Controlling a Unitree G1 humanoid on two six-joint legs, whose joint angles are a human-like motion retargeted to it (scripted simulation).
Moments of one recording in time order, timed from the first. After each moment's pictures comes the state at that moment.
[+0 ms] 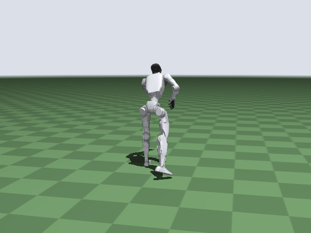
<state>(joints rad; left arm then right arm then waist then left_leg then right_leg) -1.79 0.61 -0.98 0.66 -0.06 -0.13 0.60 -0.11 -0.54 0.55 -0.13 0.10 -0.17 -0.41 0.23 -0.35 0.43 -0.50 0.13 0.49 0.05 0.01 -0.11 0.05 -0.43 -0.41 0.10 0.04 0.23</state>
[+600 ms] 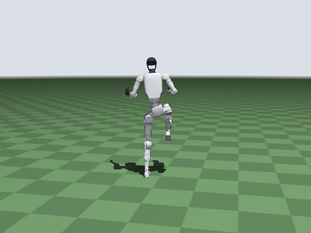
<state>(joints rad) -0.13 0.47 0.19 -0.07 -0.26 -0.12 0.50 0.02 -0.47 0.05 -0.38 -0.15 -0.13 -0.45 -0.10 0.22 0.41 -0.01 0.27 -0.22 0.41 -0.33 -0.22 -1.01 -0.11 -0.31 2.27 -0.62 -0.03</state>
